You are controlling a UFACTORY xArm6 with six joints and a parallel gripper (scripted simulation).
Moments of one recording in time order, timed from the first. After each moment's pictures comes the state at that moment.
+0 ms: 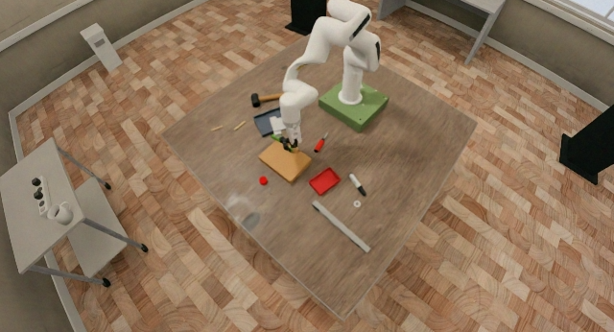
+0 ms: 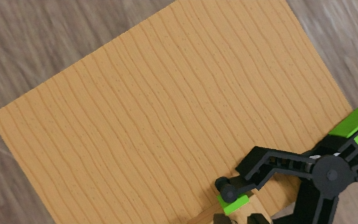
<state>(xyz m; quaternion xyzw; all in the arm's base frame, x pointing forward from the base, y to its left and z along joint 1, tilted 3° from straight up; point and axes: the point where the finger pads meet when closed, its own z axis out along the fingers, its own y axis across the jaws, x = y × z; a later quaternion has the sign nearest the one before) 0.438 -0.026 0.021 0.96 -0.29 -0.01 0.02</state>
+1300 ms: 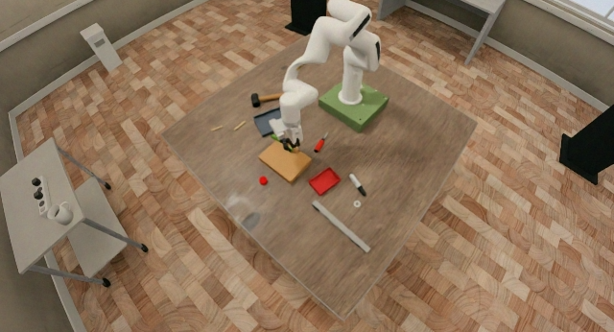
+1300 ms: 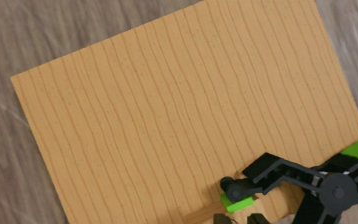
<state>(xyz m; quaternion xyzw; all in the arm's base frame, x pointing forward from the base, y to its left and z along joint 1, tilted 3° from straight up) 0.438 -0.026 0.022 0.98 -0.20 -0.01 0.02</state>
